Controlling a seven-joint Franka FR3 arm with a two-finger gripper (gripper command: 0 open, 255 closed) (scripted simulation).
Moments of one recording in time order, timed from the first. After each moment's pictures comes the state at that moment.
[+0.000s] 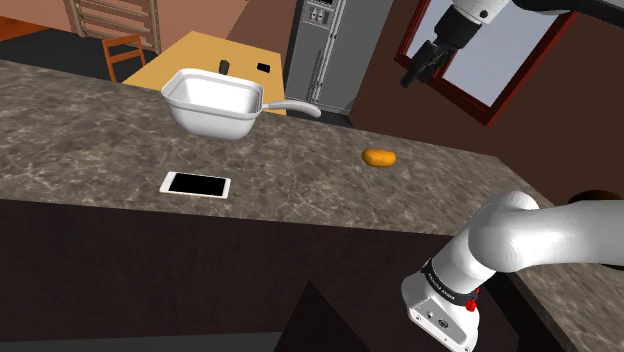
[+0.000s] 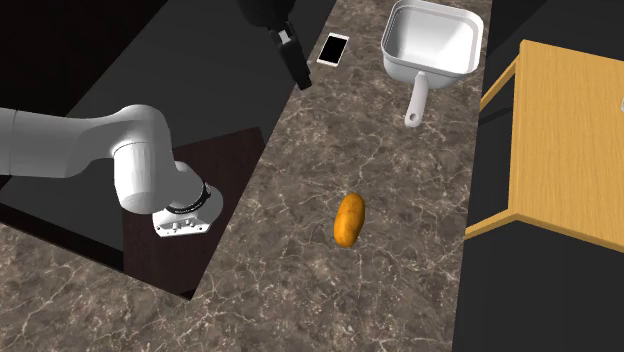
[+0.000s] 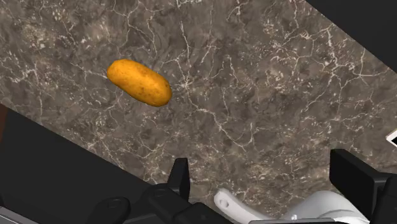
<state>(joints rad) 0.00 -0.83 0.00 -2.28 -0.08 1.72 -0.04</state>
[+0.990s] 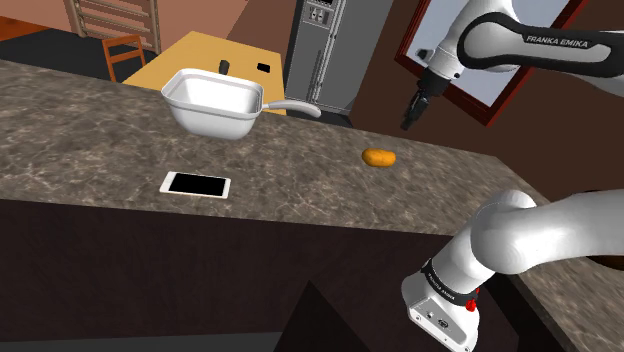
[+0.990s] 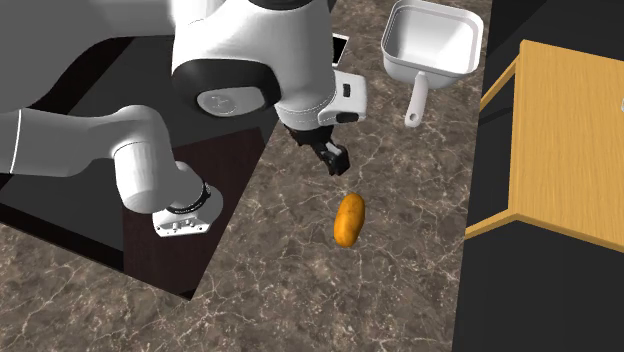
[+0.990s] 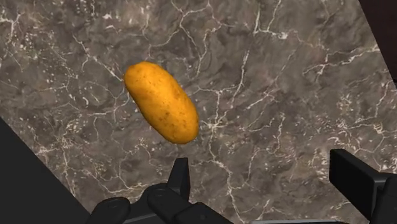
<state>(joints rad) 0.06 -0.73 -0.35 -2.47 -0.22 1.89 -0.59</state>
